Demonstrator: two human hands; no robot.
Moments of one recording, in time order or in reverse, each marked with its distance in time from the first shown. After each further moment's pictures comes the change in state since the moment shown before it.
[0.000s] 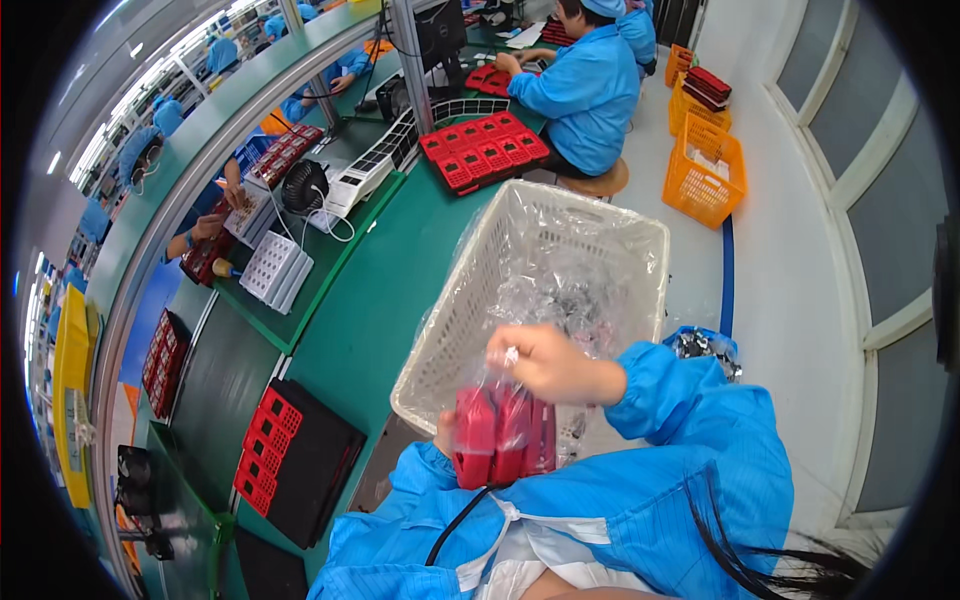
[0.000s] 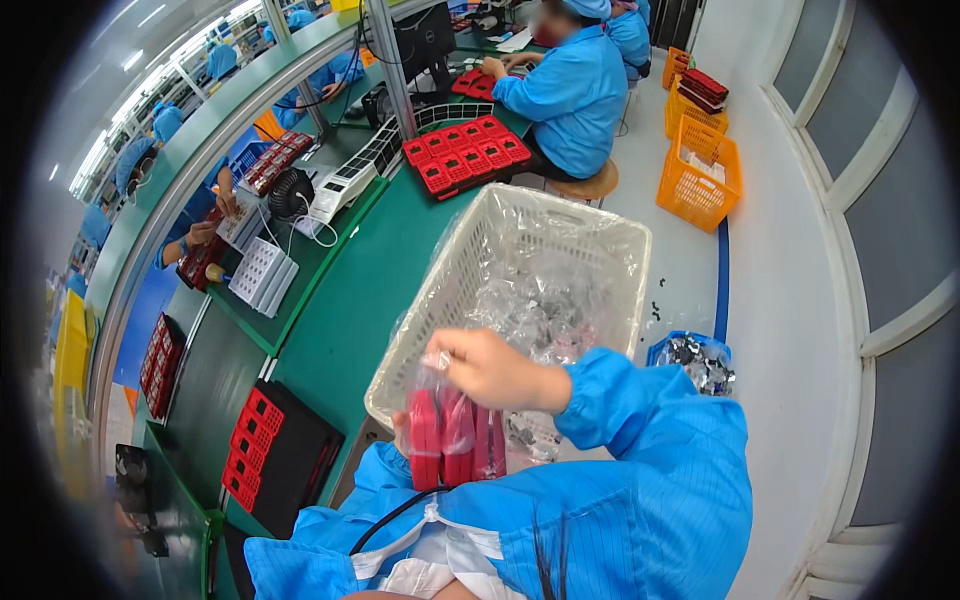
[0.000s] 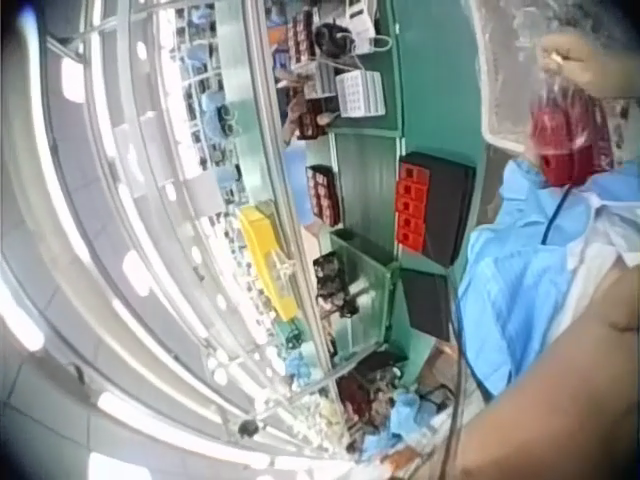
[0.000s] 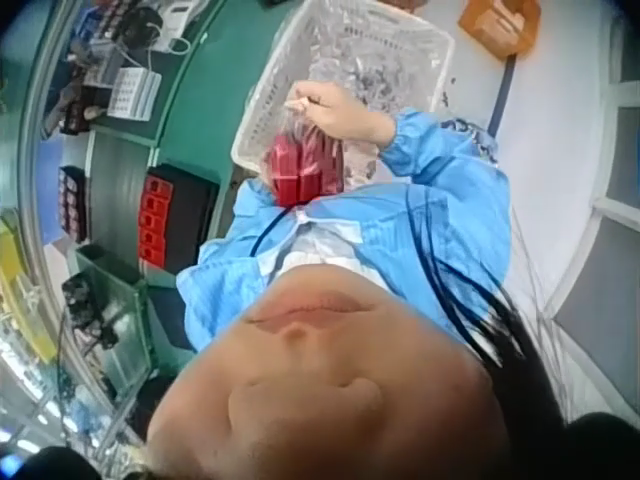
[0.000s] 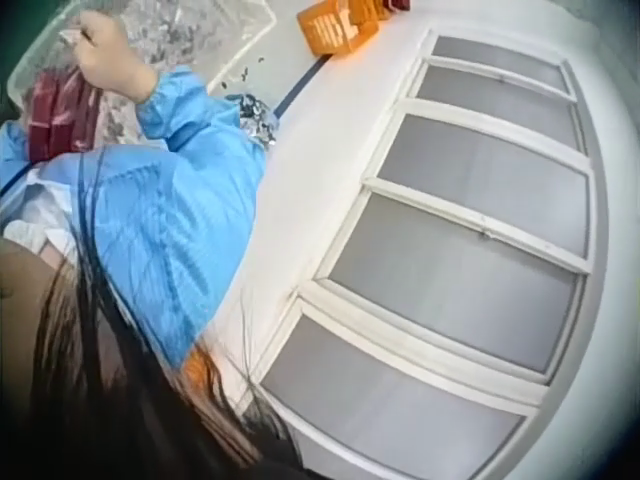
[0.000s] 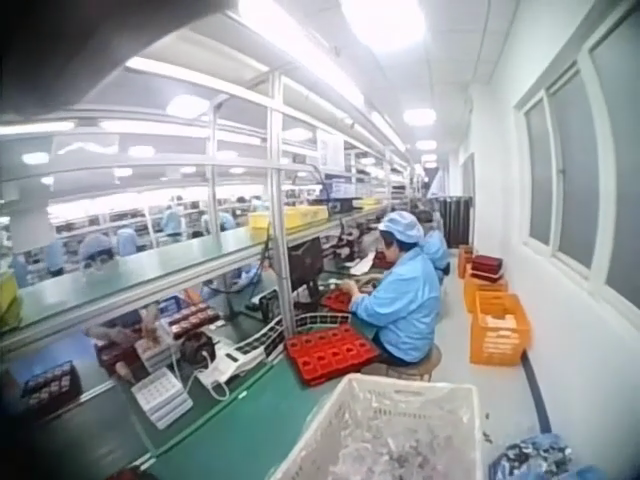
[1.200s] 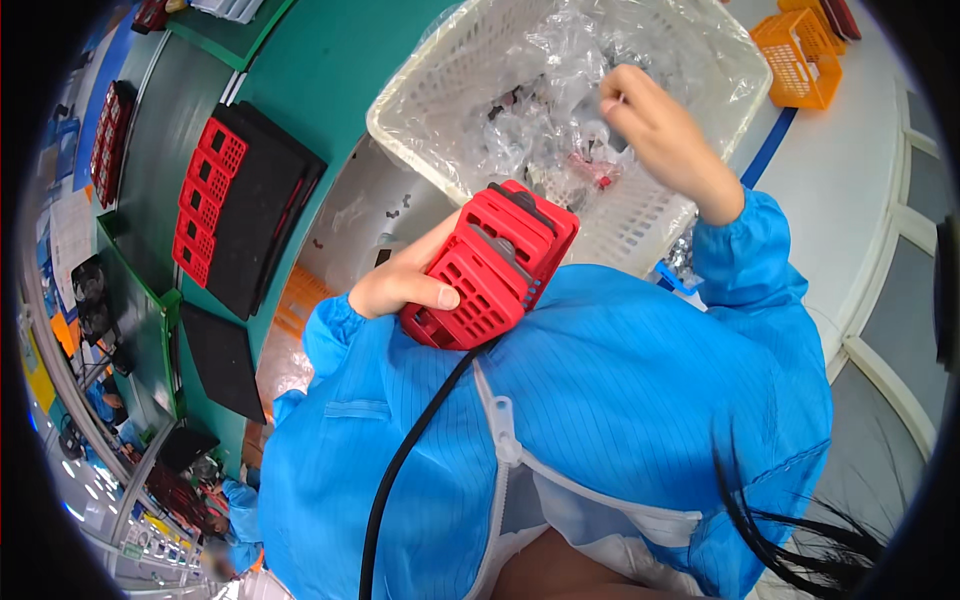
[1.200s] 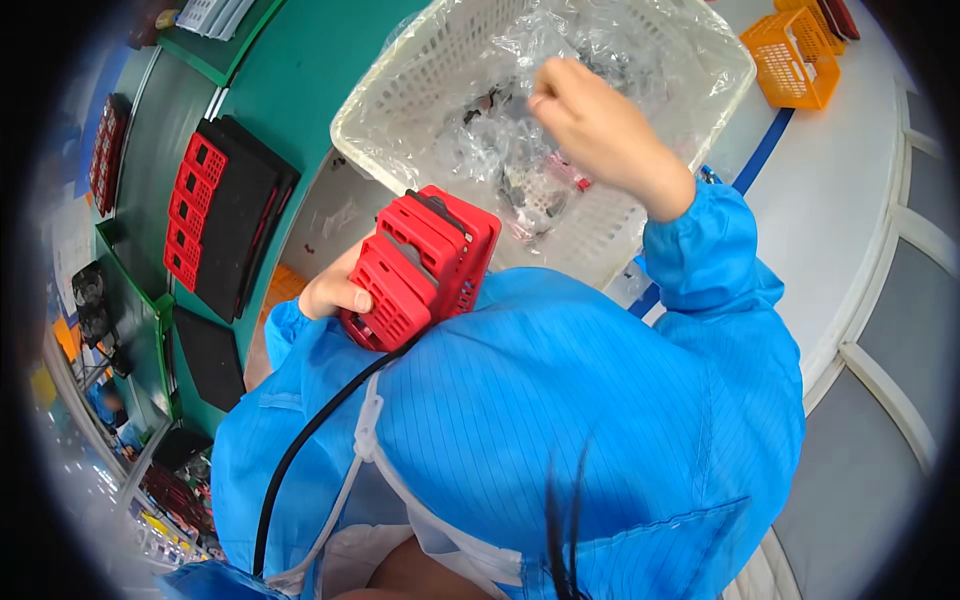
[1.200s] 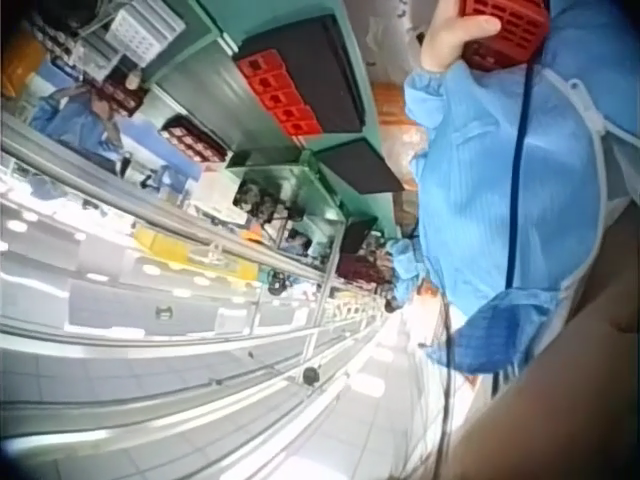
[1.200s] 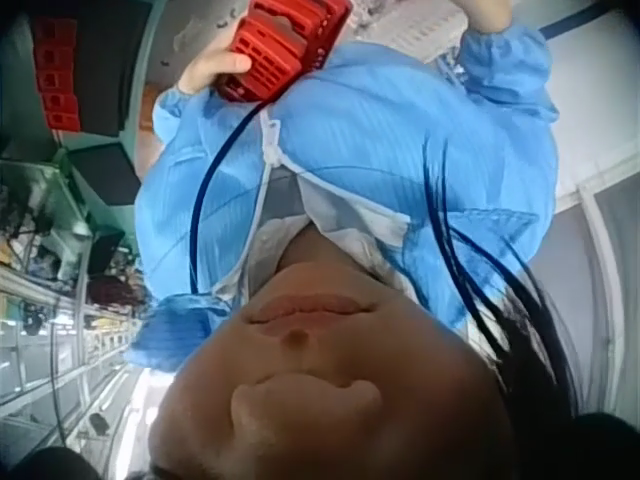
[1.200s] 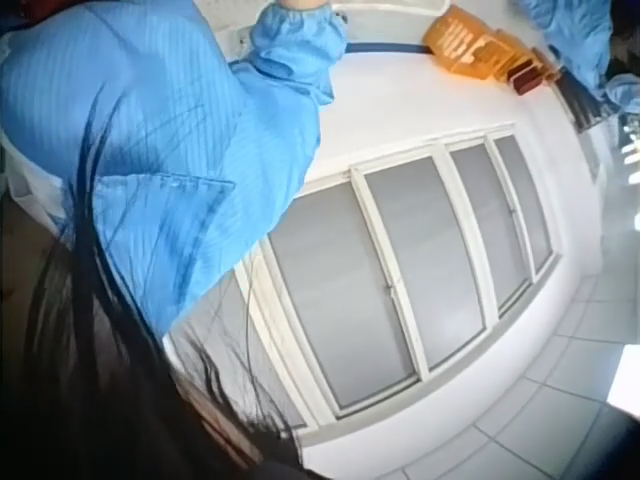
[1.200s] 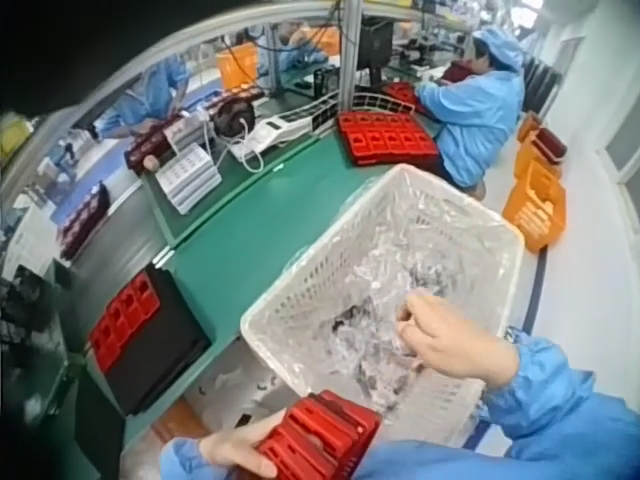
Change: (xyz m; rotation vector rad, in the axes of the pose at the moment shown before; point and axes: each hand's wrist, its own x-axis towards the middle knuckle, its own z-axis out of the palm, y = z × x) left_hand -0.074 0.024 0.060 0.353 0.298 -0.273; right_hand -0.012 0.075 -0.010 -0.477 -0.078 0.196
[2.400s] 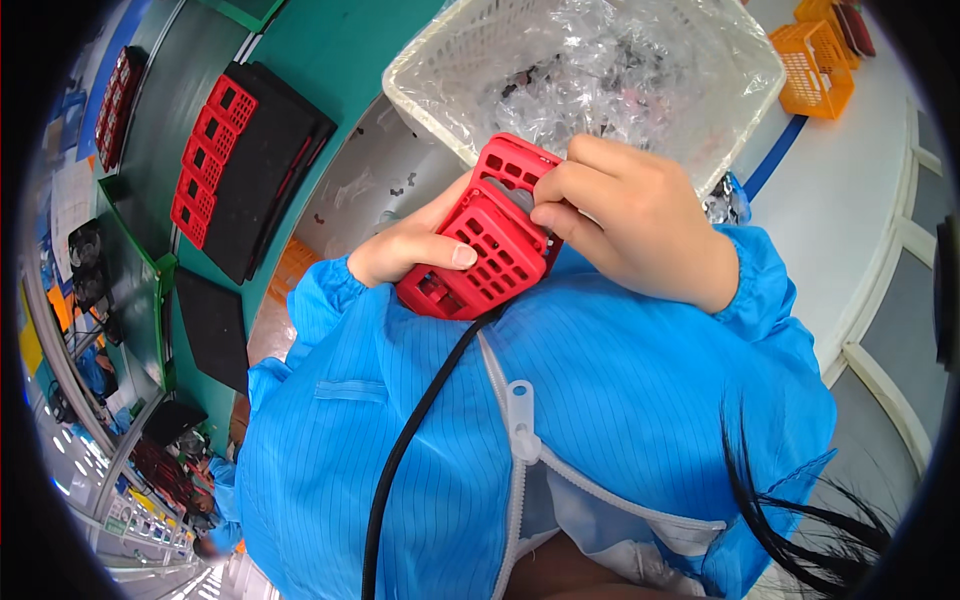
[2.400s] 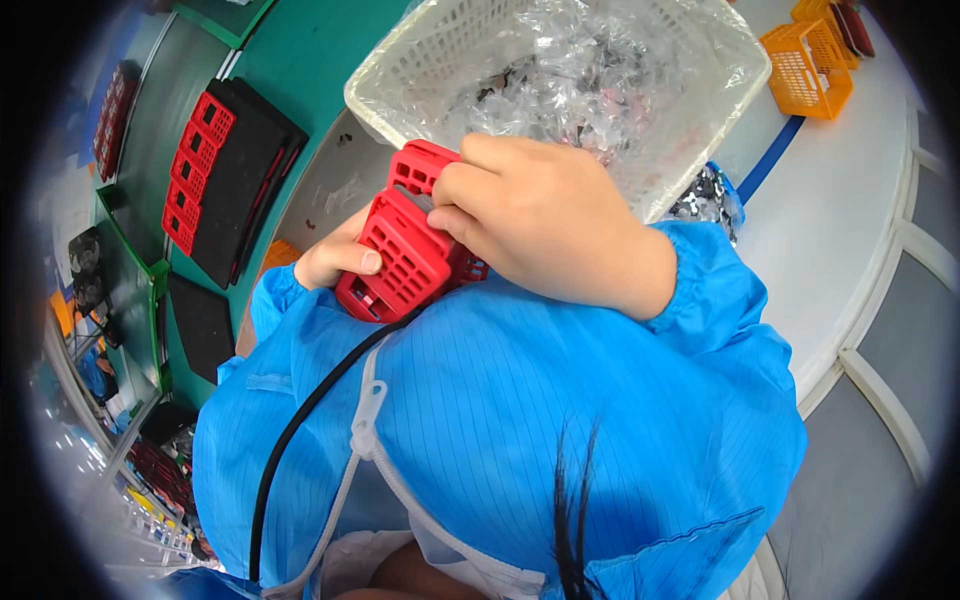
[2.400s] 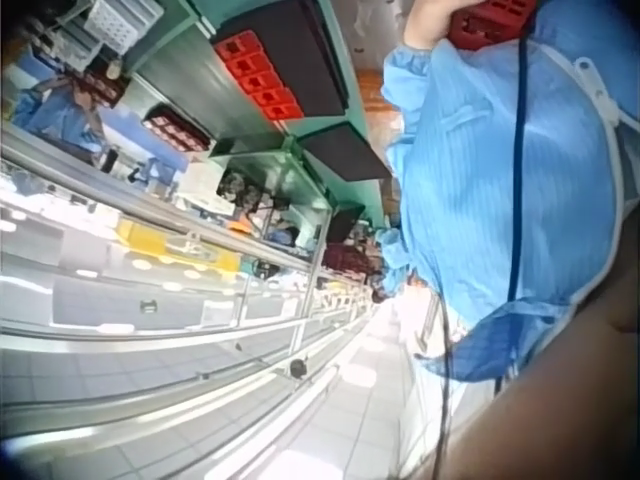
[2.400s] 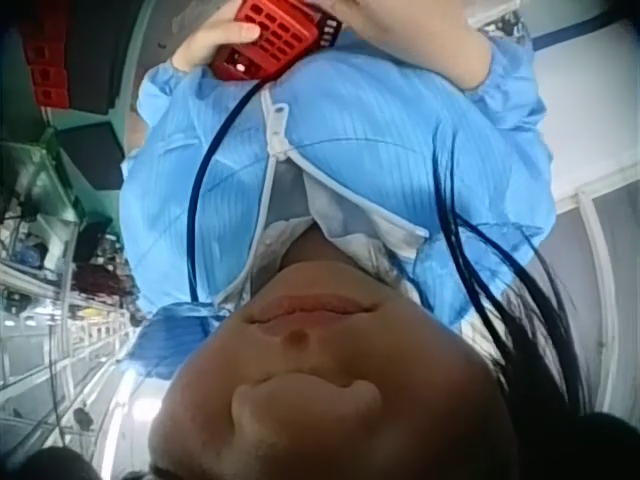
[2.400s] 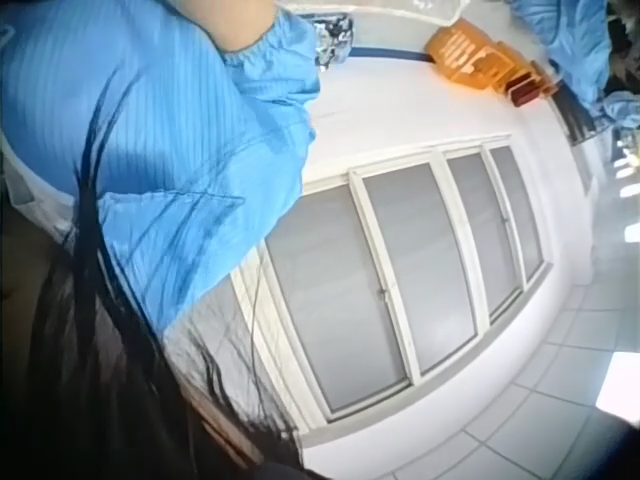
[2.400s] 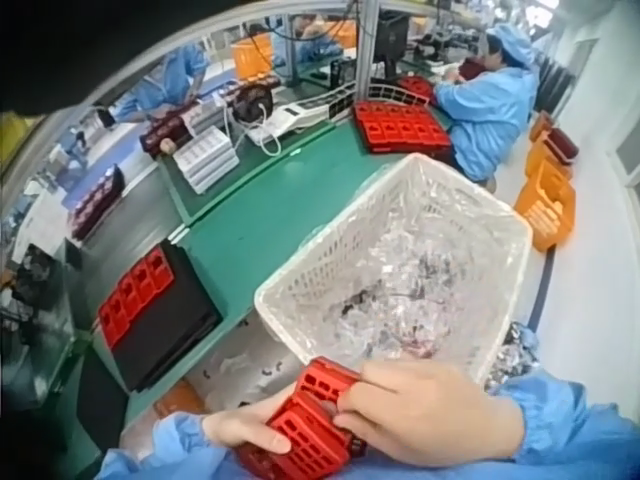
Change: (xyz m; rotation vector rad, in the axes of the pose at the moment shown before) left_hand -0.014 -0.014 0.009 -0.027 0.045 0.015; right_hand -0.049 -0.087 0.025 -0.212 -0.042 -0.460
